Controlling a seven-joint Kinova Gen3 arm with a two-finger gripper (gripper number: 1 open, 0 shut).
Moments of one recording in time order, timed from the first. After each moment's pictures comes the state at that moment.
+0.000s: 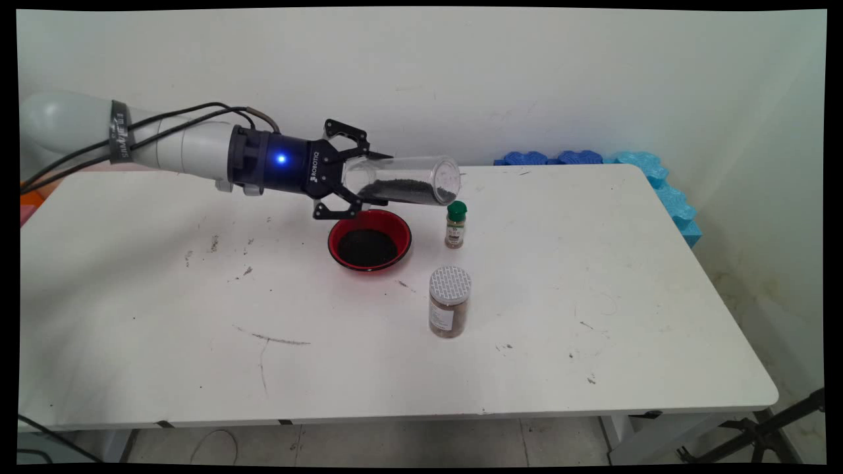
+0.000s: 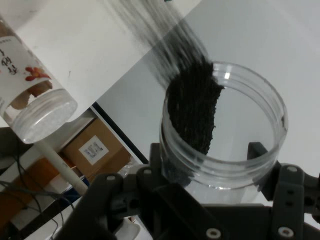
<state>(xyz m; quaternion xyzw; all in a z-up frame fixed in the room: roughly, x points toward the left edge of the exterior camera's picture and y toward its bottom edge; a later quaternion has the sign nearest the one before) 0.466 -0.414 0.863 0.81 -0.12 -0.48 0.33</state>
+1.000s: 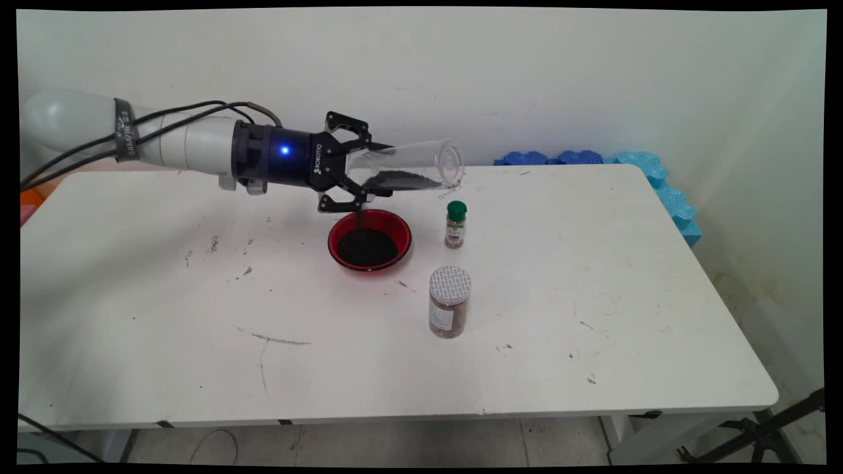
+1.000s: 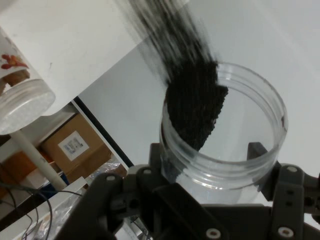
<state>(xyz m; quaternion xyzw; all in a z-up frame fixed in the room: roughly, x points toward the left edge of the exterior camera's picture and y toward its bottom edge) 0.464 -0.418 0.866 0.80 -0.09 -0.49 0.33</state>
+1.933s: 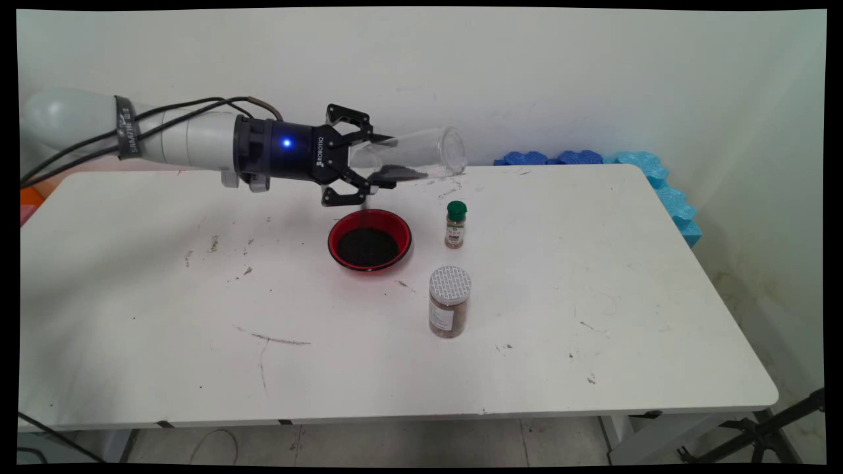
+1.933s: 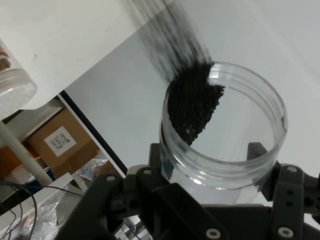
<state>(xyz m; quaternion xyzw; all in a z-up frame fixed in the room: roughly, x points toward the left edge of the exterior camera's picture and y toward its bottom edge) 0.461 -0.420 0.870 0.80 -0.07 -0.50 0.33</state>
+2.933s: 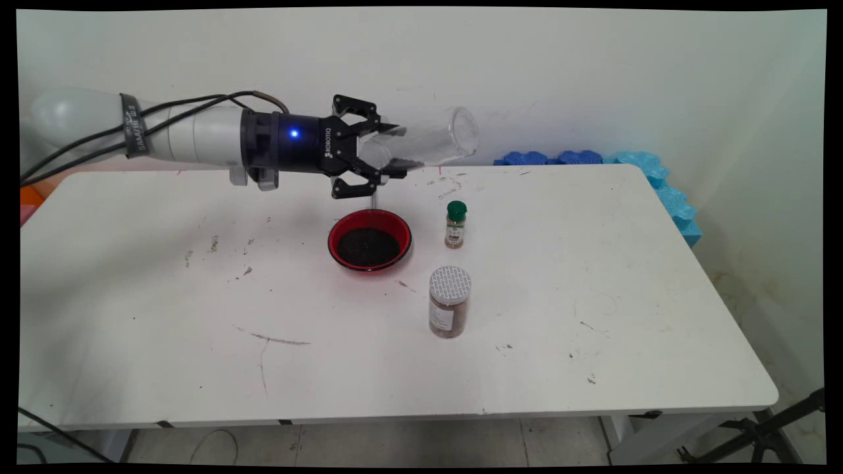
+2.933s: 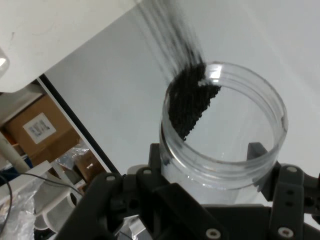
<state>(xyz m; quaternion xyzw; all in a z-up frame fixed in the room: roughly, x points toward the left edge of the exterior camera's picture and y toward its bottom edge) 0.449 -0.422 0.876 0.78 -0.04 -0.52 0.33</state>
